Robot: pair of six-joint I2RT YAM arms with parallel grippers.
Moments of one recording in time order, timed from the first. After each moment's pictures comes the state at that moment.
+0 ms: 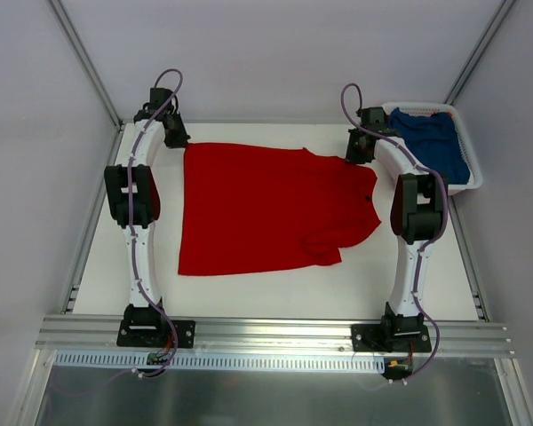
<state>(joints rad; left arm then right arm) 0.02 2.38 2.18 -0.71 0.08 -0.33 0.12 2.19 1.80 -0.52 -0.04 0.21</state>
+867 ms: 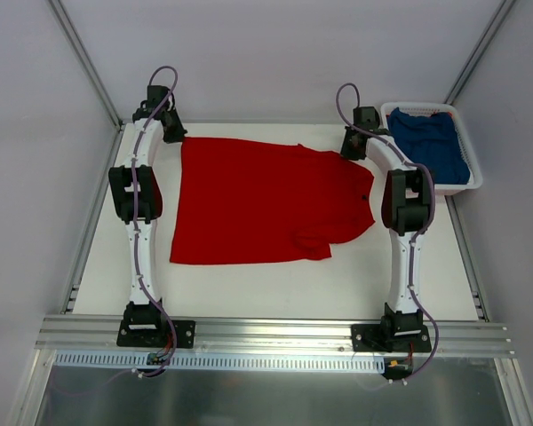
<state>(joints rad) 0.05 2.53 2.40 -0.73 0.07 -0.36 0.13 2.34 1.94 -0.49 0.03 0.31</state>
